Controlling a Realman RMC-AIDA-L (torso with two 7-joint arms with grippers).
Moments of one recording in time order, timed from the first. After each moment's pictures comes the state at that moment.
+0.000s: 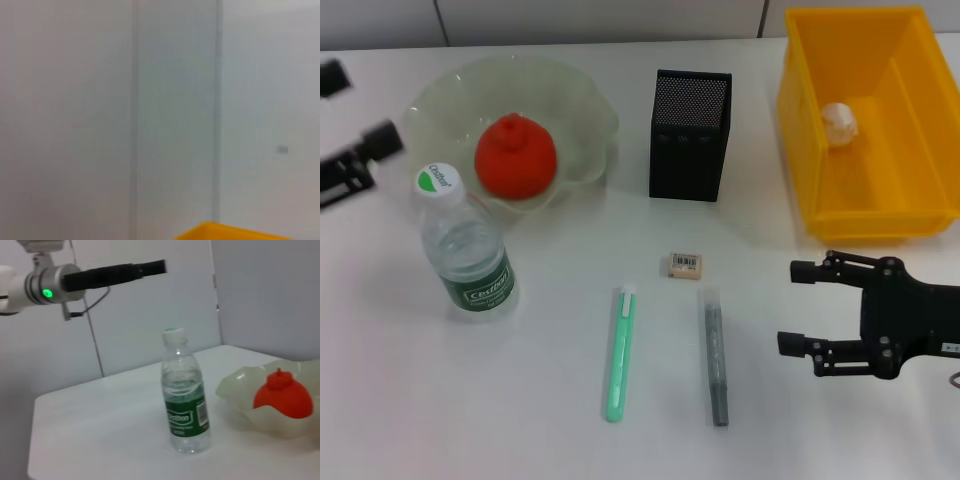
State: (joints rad) left arm 0.02 -2.07 0.91 1.30 1.38 1.61 -1.44; right arm 0.23 2.08 -0.98 -0.83 -1.78 -1.67 1.23
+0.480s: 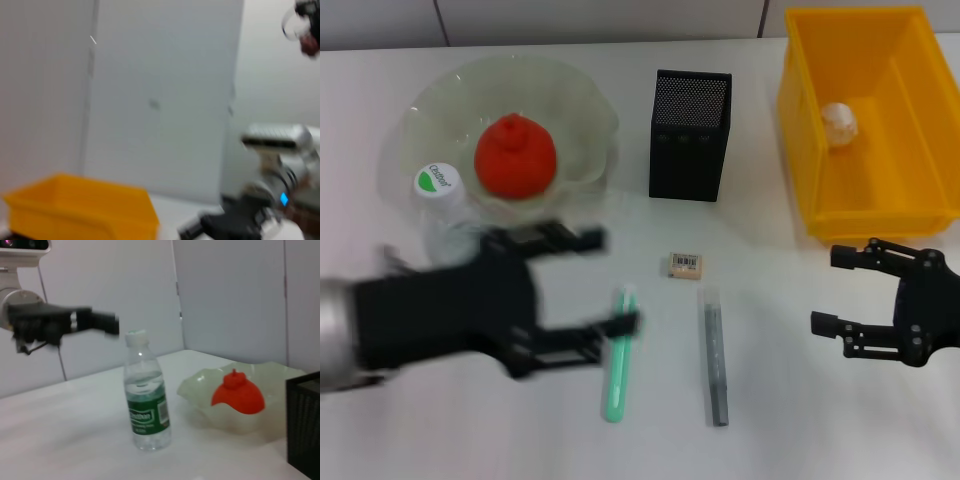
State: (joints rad) left arm 0.03 -2.07 1.40 1.36 1.48 1.52 -1.50; right arm 0.19 2.08 -0.89 -0.83 -1.78 -1.64 1.18
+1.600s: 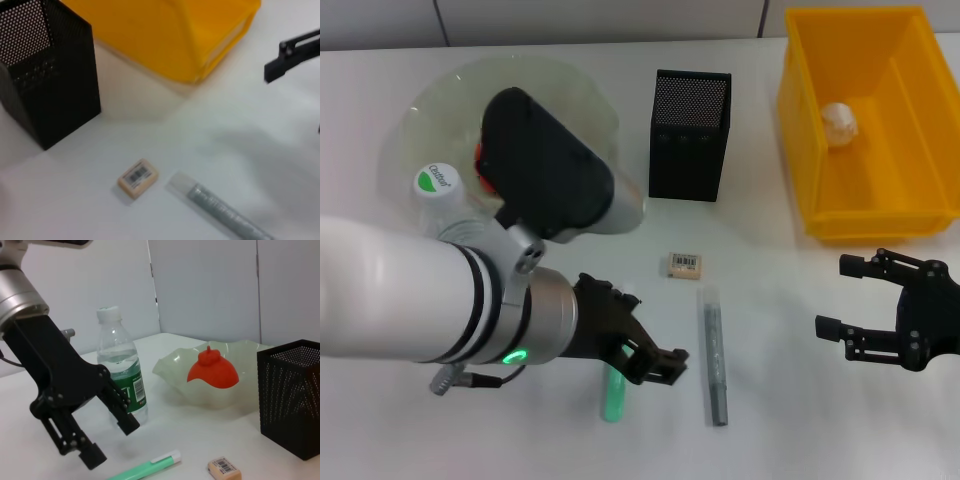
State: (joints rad) left arm -0.20 -2.08 2.01 1.81 2.58 1.26 -2.87; right arm 0.17 2.08 -0.89 -0.80 -1.79 -1.57 1.17
